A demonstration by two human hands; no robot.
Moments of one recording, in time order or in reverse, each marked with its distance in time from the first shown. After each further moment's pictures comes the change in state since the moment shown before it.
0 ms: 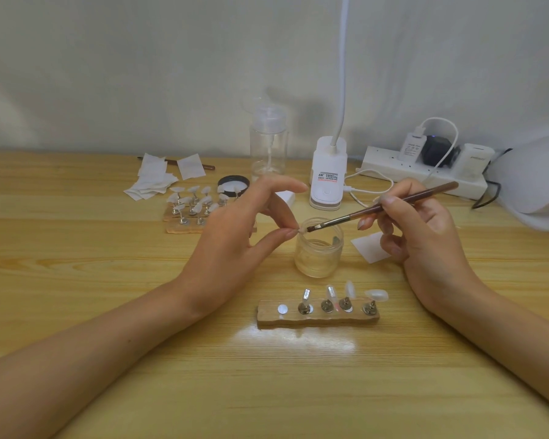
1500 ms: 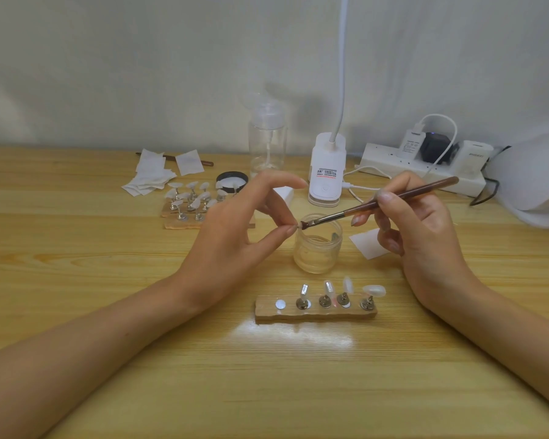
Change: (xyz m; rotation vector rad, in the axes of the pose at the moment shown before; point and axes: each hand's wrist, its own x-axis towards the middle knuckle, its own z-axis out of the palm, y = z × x) left_hand 0.001 0.005 0.000 0.018 0.007 0.037; right_hand -0.003 -0.004 0.005 -0.060 -0.064 -0.067
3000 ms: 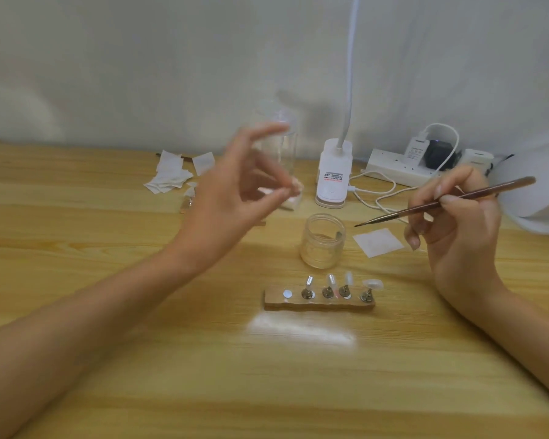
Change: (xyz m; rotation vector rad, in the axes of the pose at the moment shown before) left_hand 0.016 0.018 -0.027 -0.308 0.058 -0.169; right_hand -0.001 -0.009 -0.024 0.105 0.091 -0.227
